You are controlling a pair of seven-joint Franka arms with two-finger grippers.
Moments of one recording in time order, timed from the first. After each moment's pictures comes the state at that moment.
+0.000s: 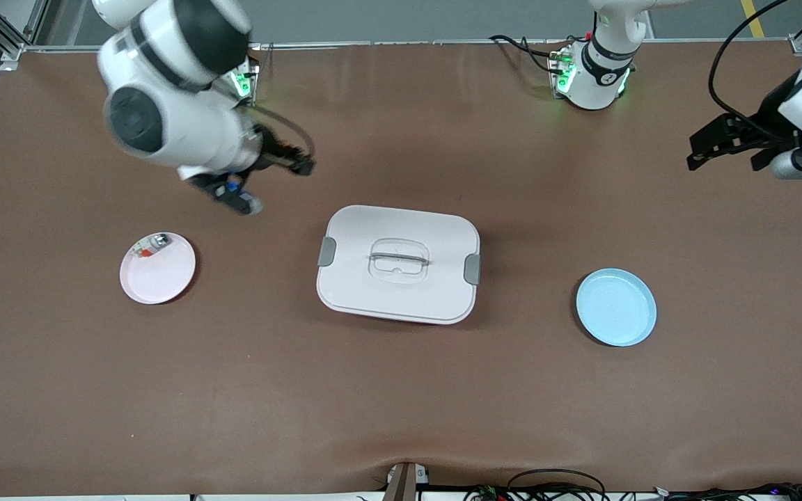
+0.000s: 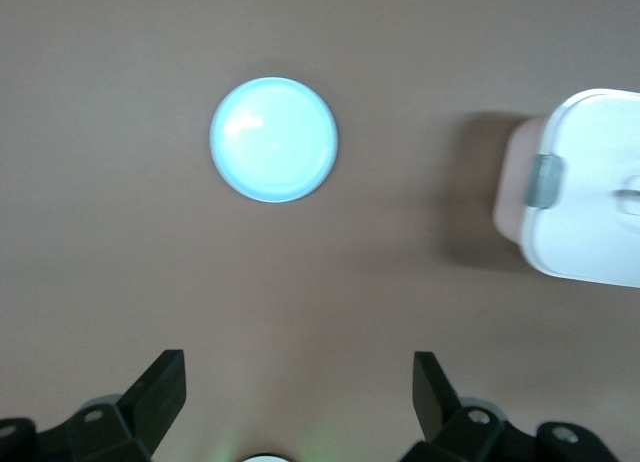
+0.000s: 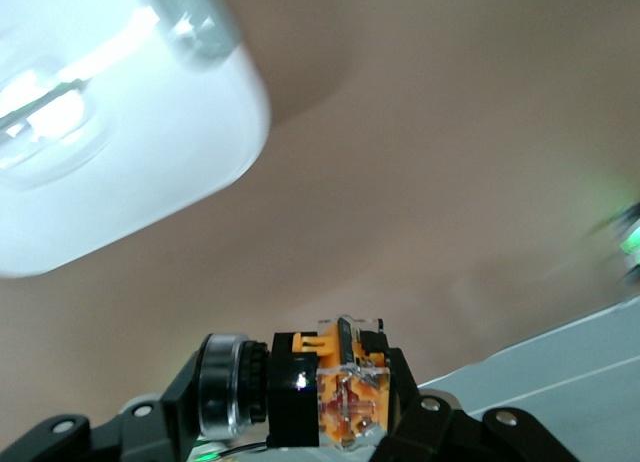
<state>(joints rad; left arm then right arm) 0.12 -0.01 -0.25 -1.51 -0.09 1.47 -0.14 0.66 0.14 -0.11 -1.67 0.47 1.60 1.12</state>
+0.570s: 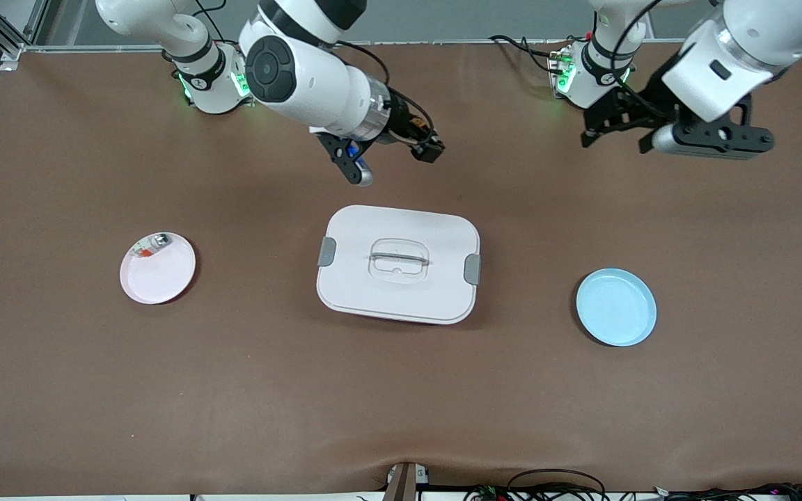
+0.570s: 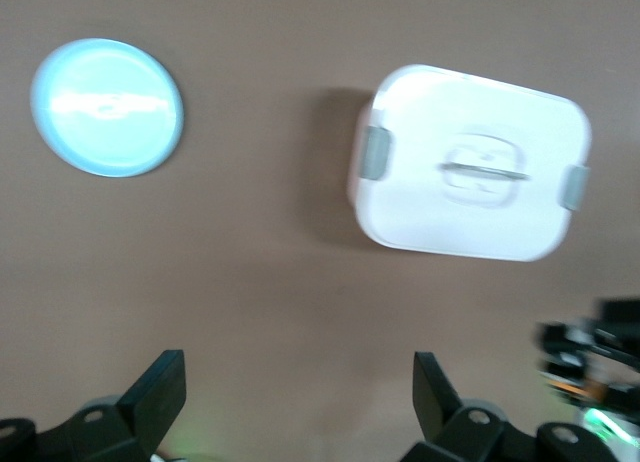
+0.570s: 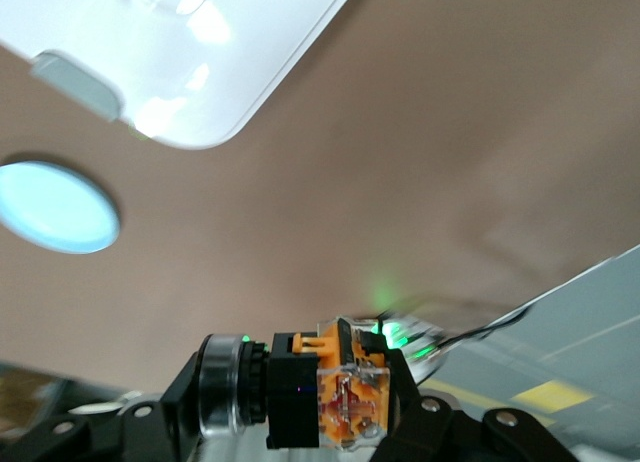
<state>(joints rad) 0.11 -0.01 -0.43 -1.51 -0.27 1.52 -0.35 0.85 0.33 -0.11 -1.48 0.74 1.94 1.55</state>
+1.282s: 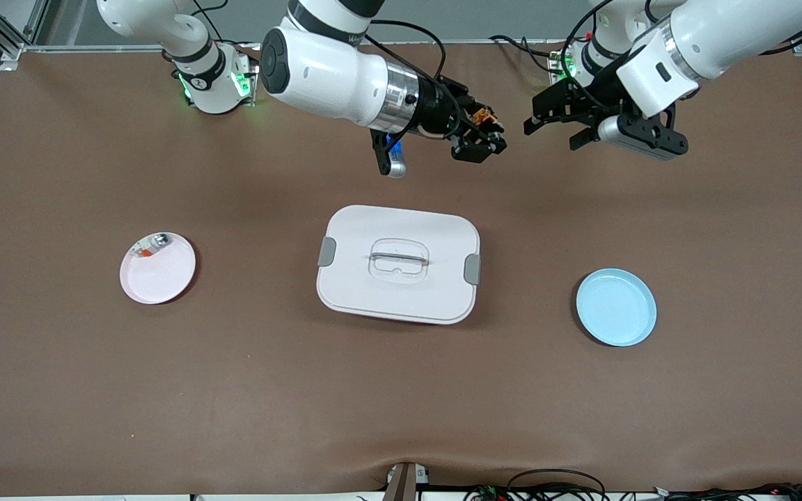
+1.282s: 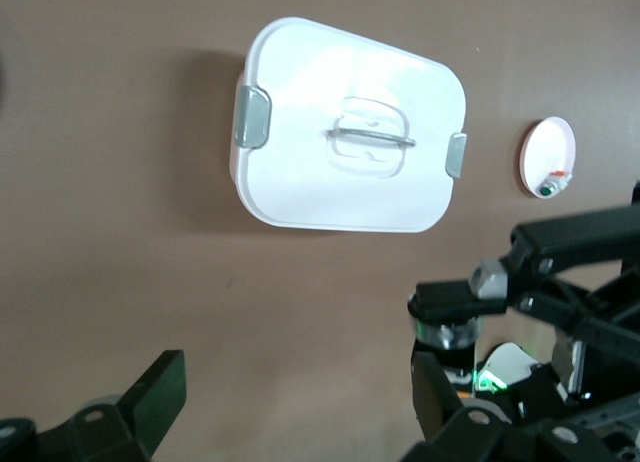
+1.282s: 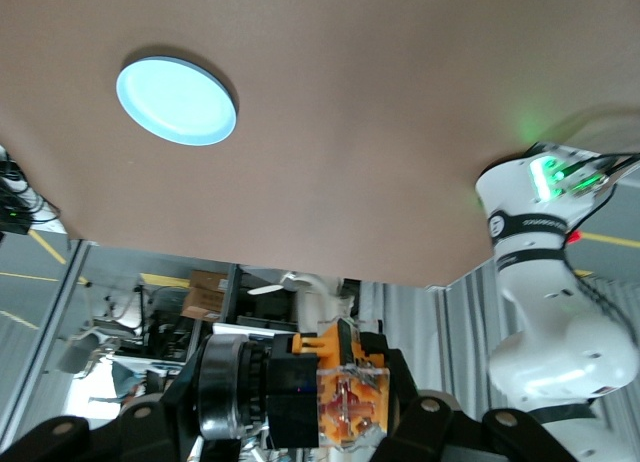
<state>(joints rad) 0.12 -0.20 -0.43 -1.88 -0.59 1.77 -0.19 0.90 0.37 -0.11 -1.42 1.01 2.23 1.67</state>
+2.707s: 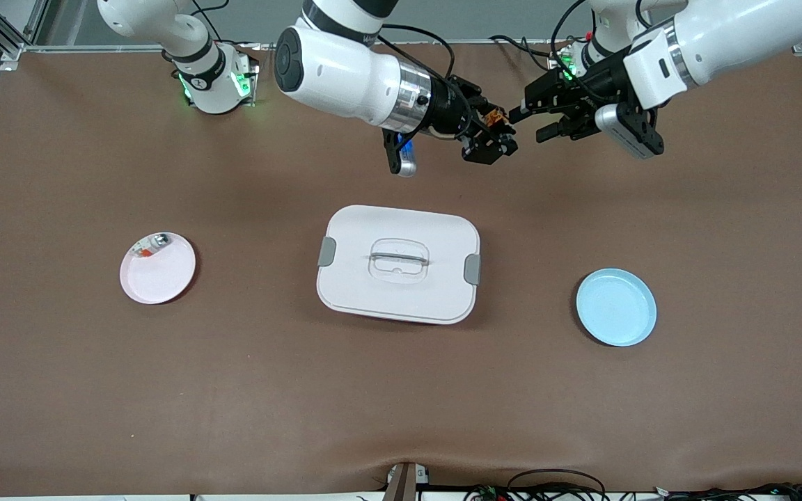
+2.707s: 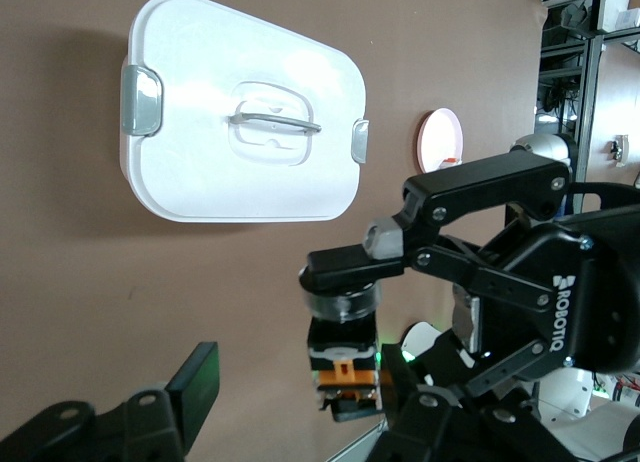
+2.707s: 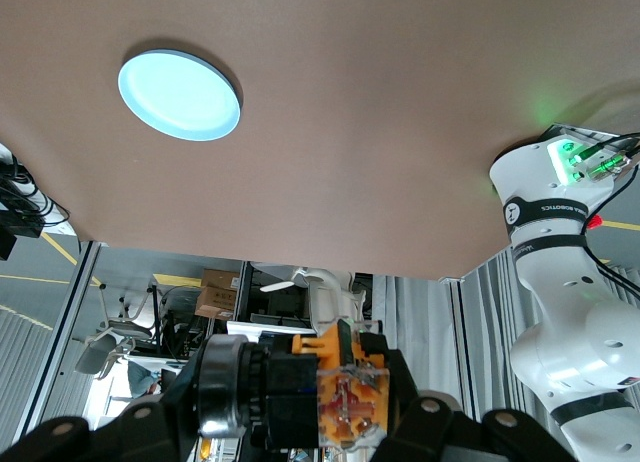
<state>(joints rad) 0.17 -0.27 -0.47 -2.02 -0.87 1.85 -0.03 0.92 0.41 -0.11 -1.38 1.02 2.25 1.70</state>
